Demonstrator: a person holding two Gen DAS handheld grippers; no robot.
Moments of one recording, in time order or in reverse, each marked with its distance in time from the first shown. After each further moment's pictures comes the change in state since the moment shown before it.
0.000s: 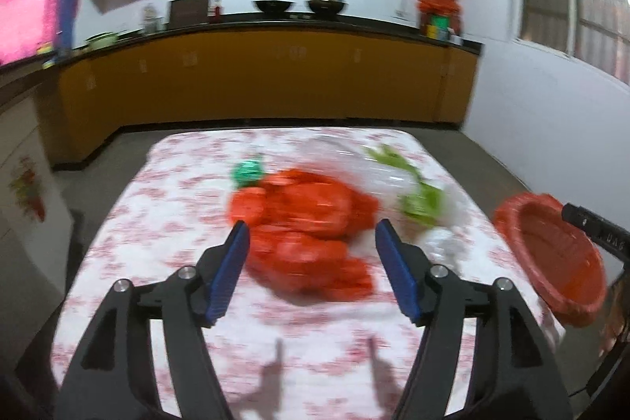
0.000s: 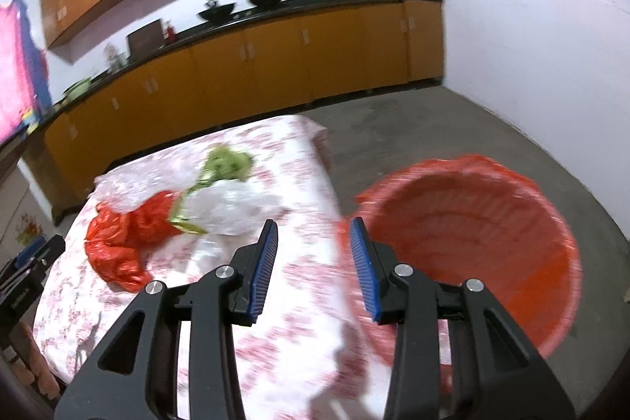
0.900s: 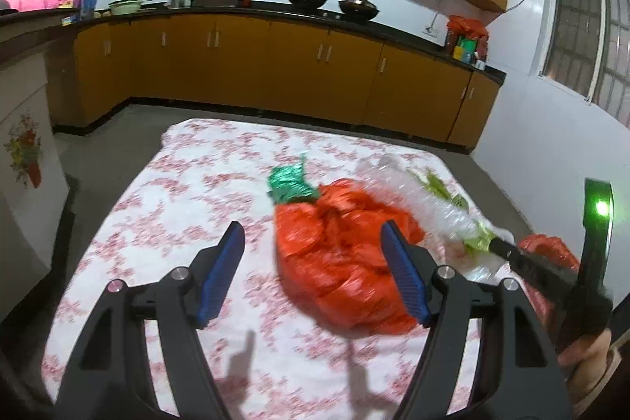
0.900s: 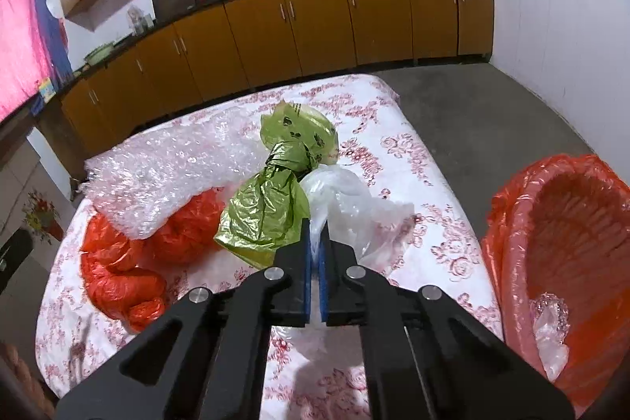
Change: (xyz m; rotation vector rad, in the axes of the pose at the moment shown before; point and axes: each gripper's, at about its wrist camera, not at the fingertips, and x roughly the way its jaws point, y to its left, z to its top) left arm 0.031 0.046 0.017 -0.138 0.011 -0.038; right arm 0.097 0.069 0.007 -0.036 0.116 0.103
